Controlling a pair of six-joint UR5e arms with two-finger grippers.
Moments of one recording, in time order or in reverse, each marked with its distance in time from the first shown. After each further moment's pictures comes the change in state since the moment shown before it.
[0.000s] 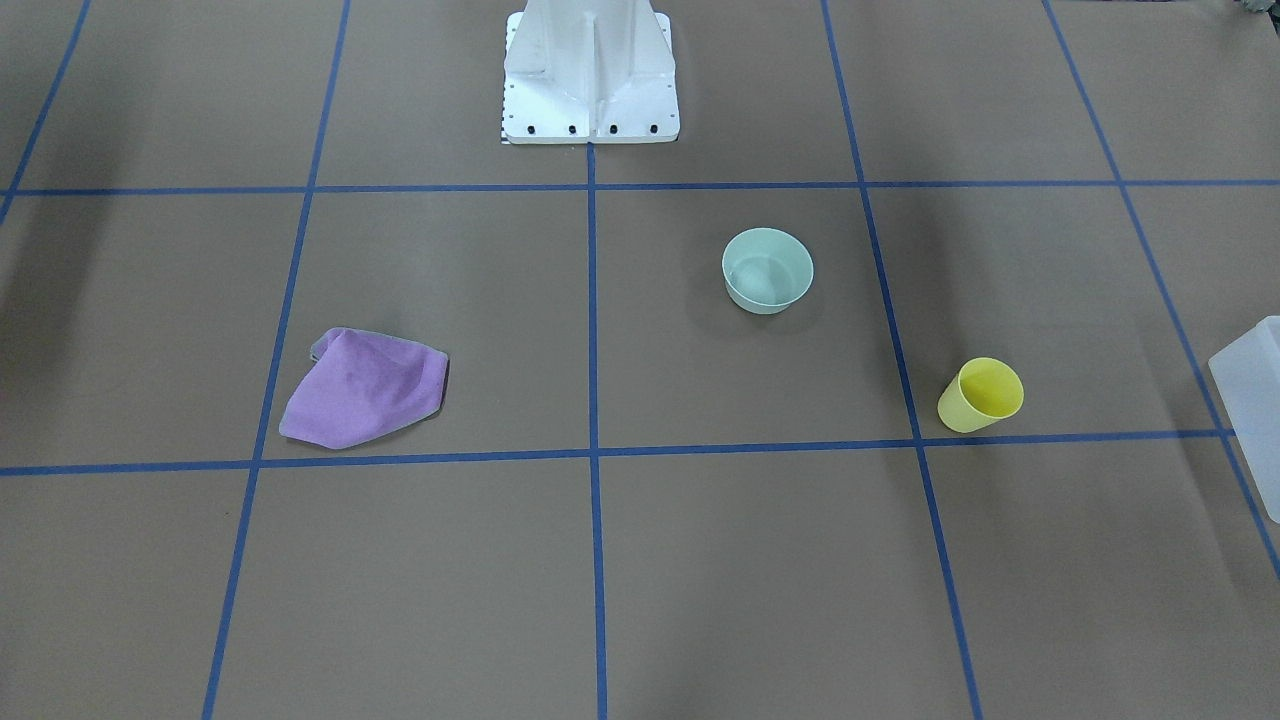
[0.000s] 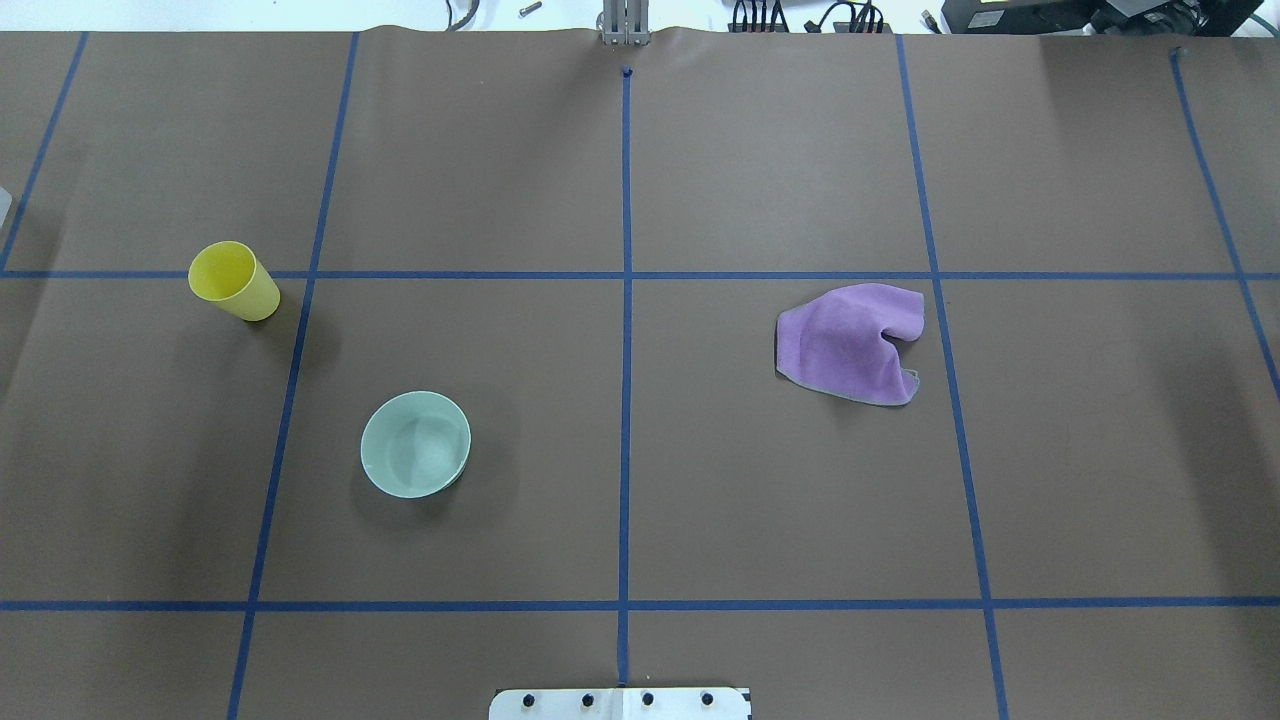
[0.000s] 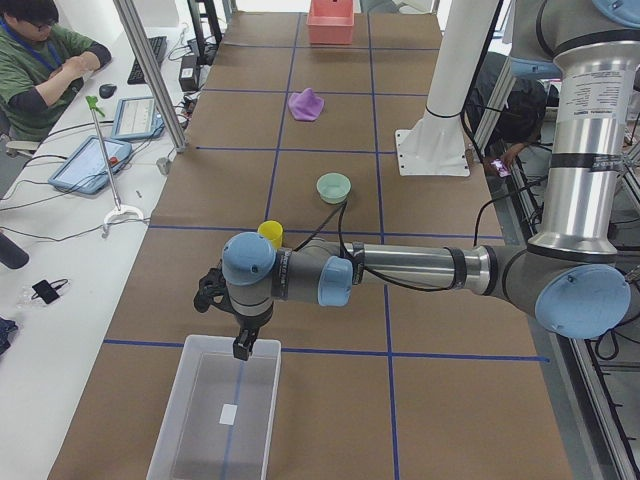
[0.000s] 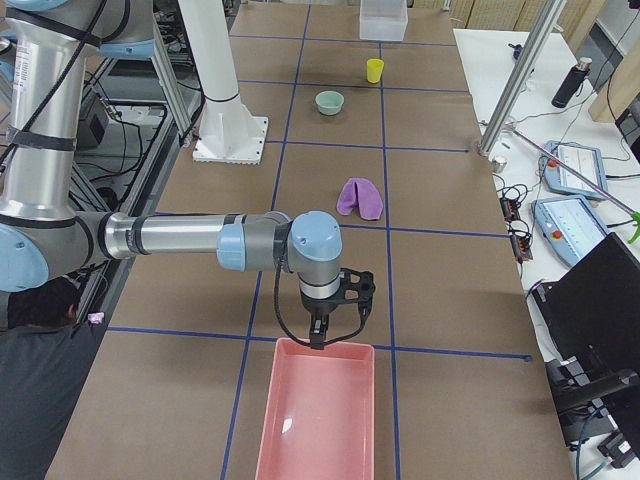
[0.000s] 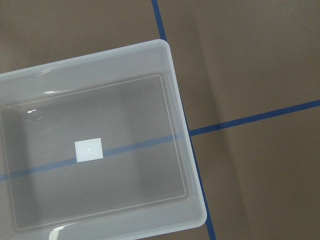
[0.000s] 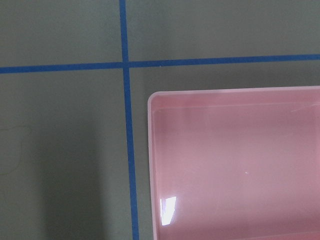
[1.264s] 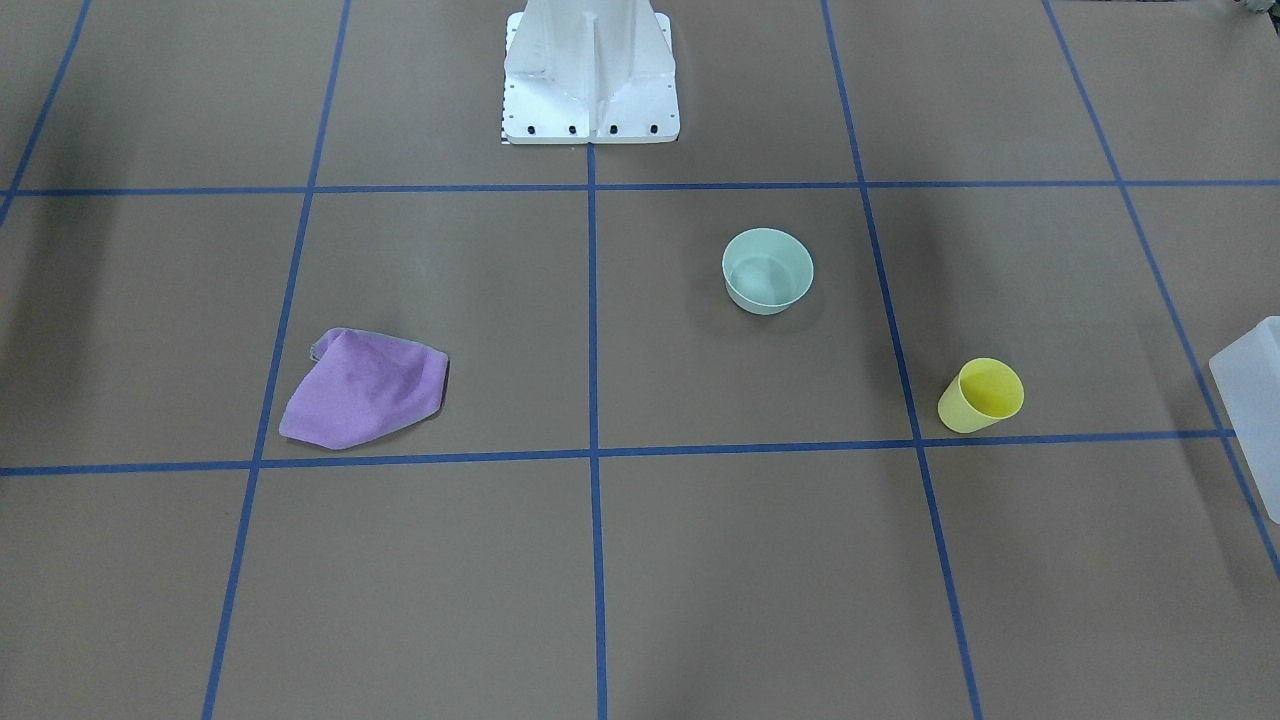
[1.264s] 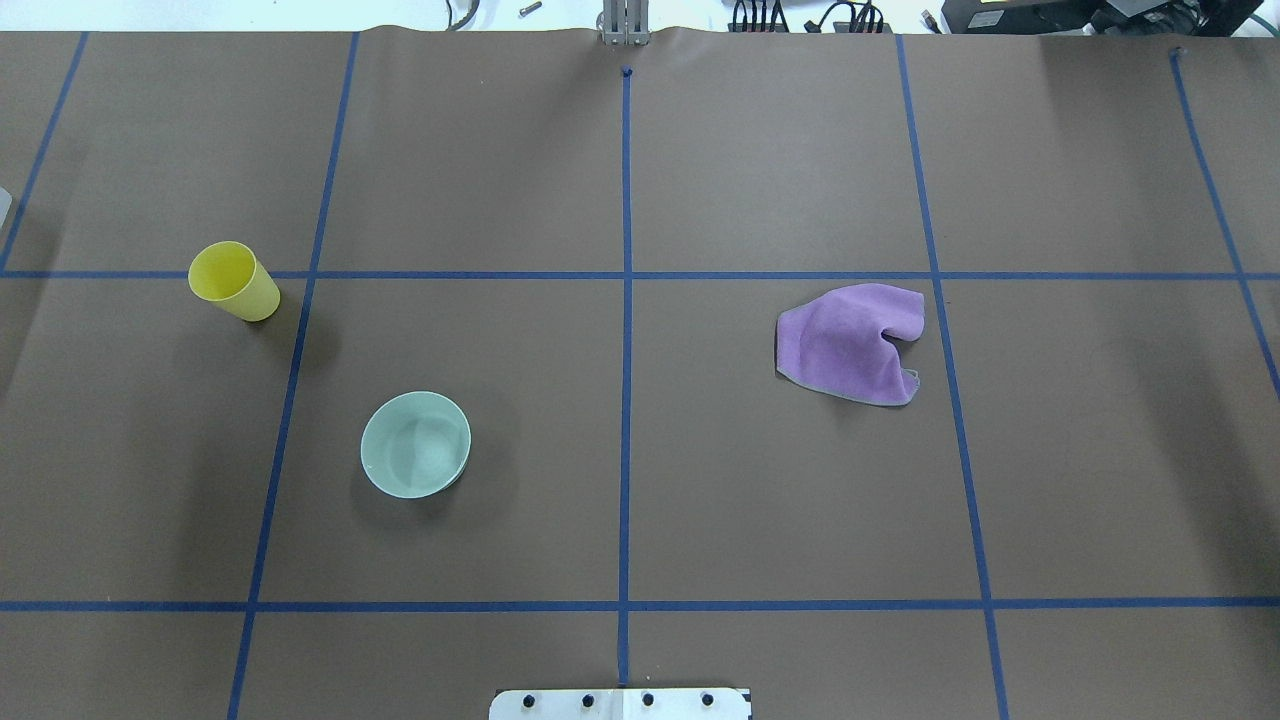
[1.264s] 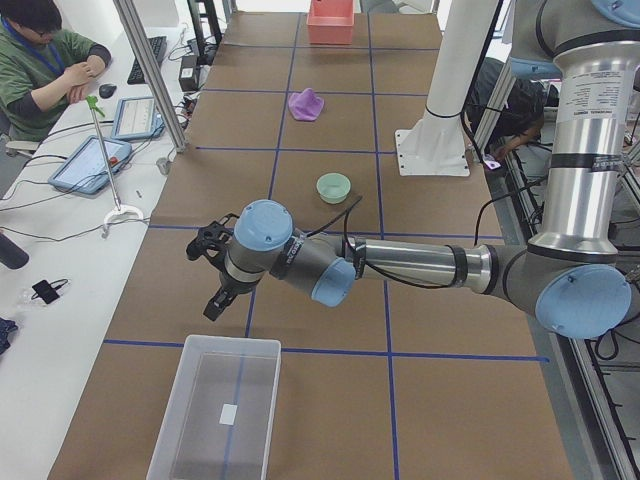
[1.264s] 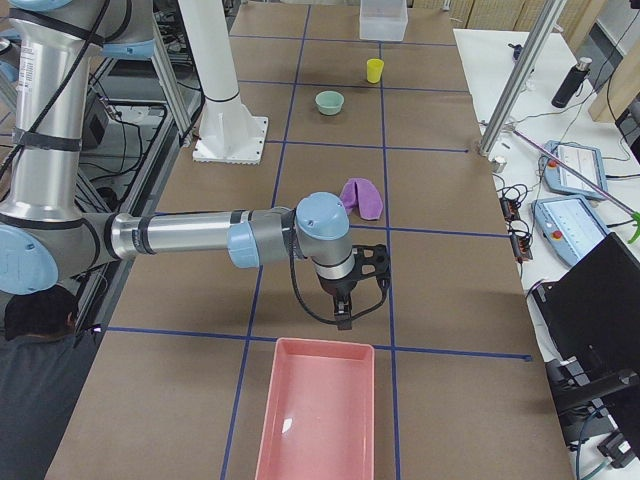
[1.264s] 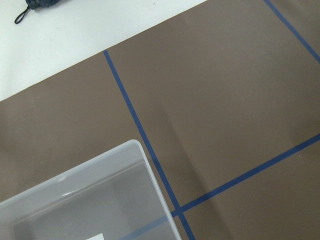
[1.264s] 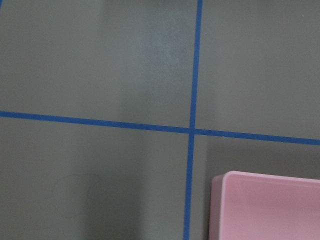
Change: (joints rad) left arm 0.016 -0.008 -0.013 -0.467 0.002 -0.083; right arm -0.096 0.078 0.008 0.220 0.060 0.145
